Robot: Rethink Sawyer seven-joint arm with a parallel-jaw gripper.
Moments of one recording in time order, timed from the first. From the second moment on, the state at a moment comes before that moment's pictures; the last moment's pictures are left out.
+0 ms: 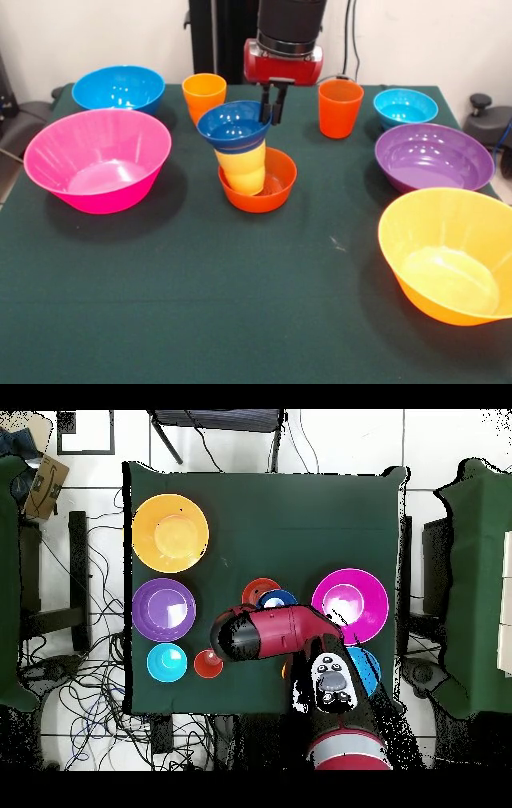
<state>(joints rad) -0.27 -0.70 0.08 1.84 -0.41 0.39 1.86</state>
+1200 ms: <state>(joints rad) -0.16 -0.70 0.05 1.84 -0.40 0.37 1.86</state>
